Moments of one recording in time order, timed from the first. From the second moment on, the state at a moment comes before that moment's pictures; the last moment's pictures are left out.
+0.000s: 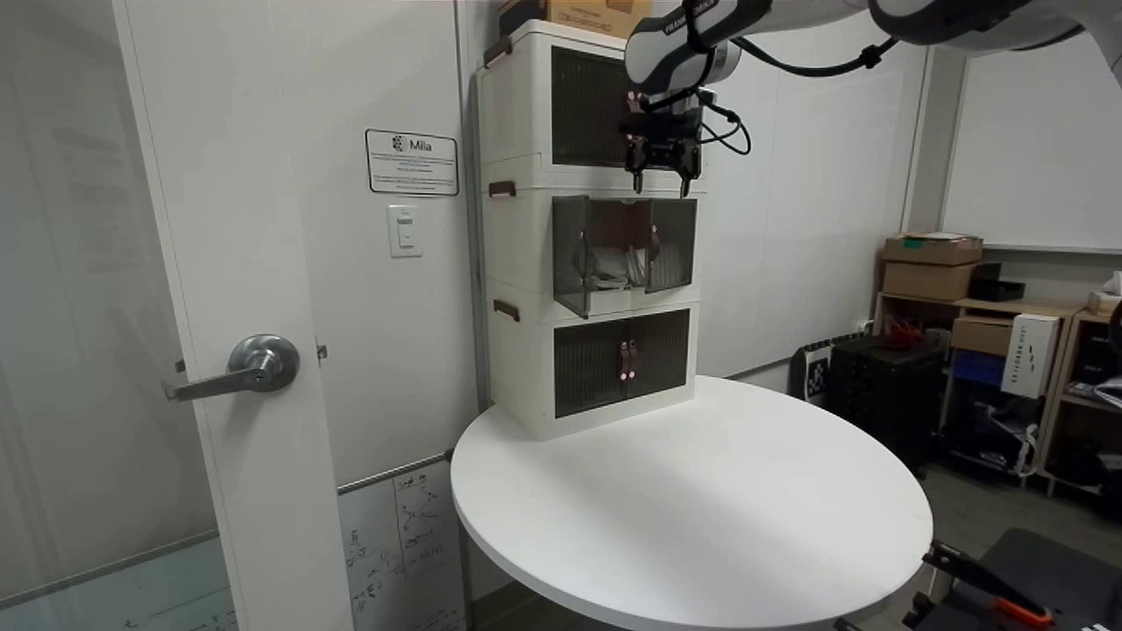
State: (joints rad) arm -0.05 0.47 -0.18 -1.16 -0.15 2.02 0.88
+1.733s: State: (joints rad) arm -0.31 0.56 -0.24 -1.06 -0.16 1.89 0.26
